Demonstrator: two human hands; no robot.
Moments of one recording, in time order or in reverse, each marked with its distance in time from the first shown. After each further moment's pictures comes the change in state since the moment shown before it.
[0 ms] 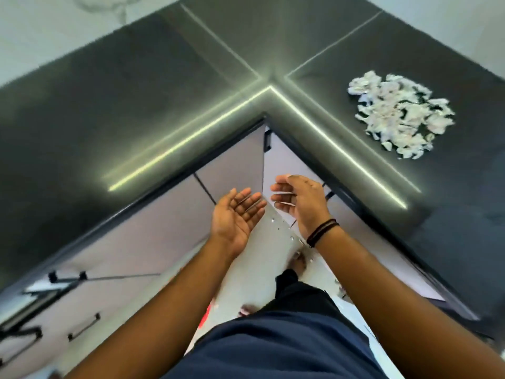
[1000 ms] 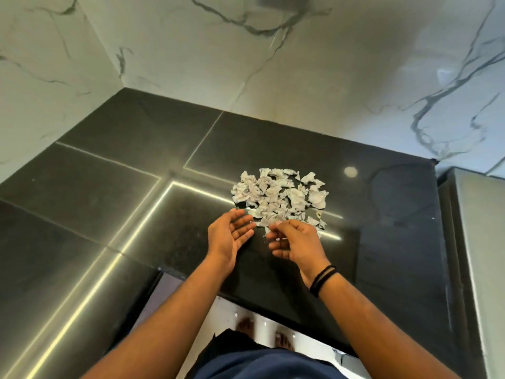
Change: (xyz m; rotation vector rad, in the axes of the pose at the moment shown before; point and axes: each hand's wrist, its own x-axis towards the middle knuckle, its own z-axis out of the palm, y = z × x) left_hand 0.134 0.013 0.292 0.523 -0.357 0.026; right_hand 0.096 -0.146 -0.134 0.129 0.370 -0.147
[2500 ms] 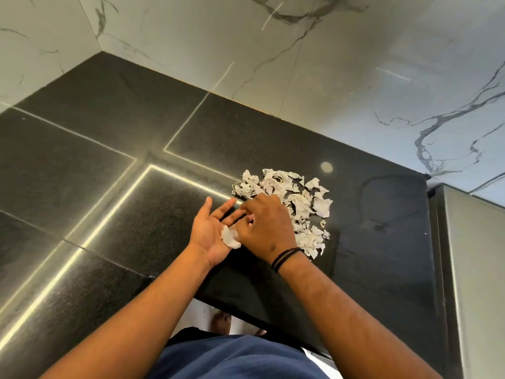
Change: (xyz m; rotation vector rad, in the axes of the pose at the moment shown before) left_hand 0.056 0.031 -0.033 -0.395 -0.258 -0.322; right_hand 0.059 -0.013 0.079 -1.249 0.117 -0.741
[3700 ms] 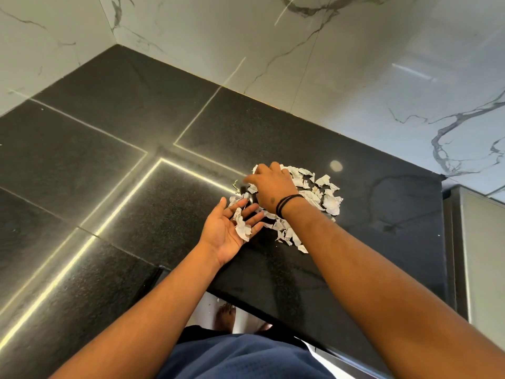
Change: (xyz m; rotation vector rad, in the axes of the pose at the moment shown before) left_hand -0.002 -0.010 -0.004 0.010 0.018 0.019; right_hand 0.086 0.030 0.014 -0.417 -0.353 -0.149
